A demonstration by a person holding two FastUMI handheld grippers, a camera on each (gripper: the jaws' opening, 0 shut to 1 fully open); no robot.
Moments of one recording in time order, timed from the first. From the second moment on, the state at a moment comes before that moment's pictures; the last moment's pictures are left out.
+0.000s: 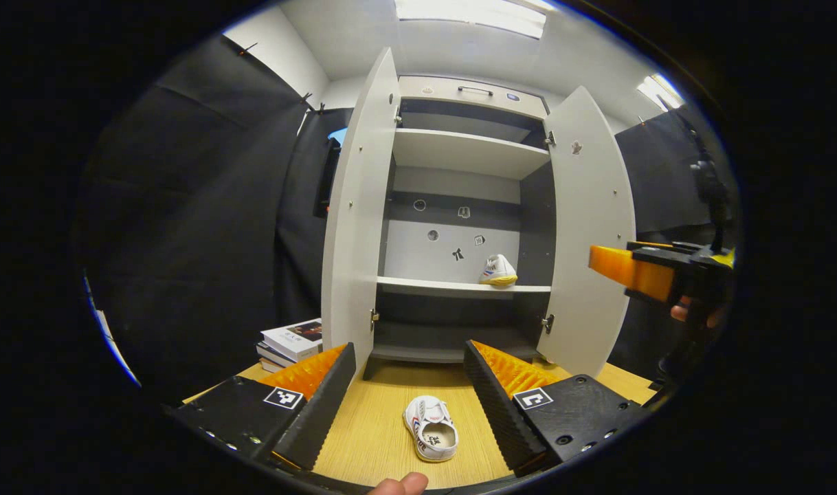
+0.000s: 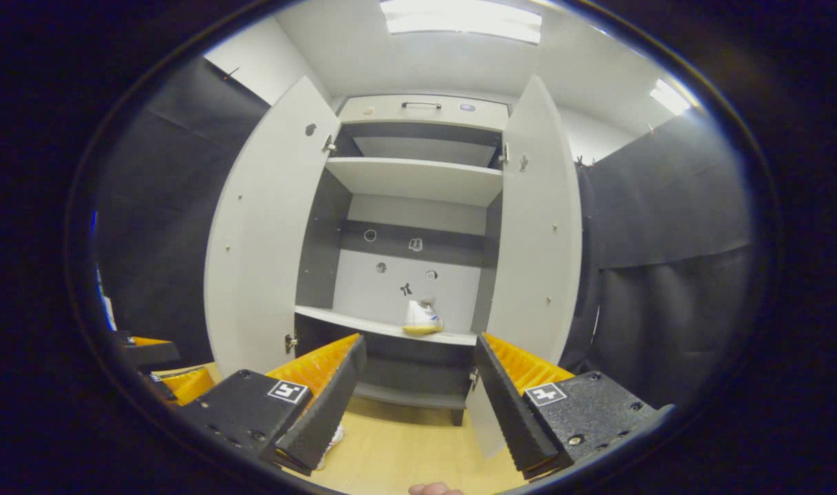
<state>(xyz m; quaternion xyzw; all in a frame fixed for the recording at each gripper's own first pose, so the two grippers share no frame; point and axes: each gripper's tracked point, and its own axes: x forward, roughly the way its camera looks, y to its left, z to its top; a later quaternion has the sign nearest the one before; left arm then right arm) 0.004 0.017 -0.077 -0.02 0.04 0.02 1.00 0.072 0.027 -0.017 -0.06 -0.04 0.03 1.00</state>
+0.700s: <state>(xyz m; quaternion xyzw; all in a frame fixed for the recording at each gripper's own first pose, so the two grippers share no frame) 0.035 -0.055 -0.228 -0.03 0.22 -0.05 0.97 0.003 -0.051 -0.077 -0.08 0.02 -0.04 1.00</state>
